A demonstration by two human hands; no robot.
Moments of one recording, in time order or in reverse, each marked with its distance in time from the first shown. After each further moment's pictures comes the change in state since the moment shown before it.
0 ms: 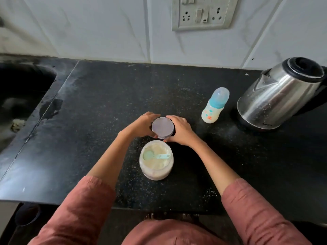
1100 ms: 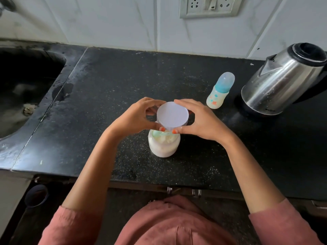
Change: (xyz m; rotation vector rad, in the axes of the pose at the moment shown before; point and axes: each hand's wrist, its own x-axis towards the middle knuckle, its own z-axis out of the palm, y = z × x) left_hand -0.119 0.038 -0.030 -0.406 0.145 0.170; right_hand -0.109 -0.064 -0.068 0.156 -0.004 -0.185
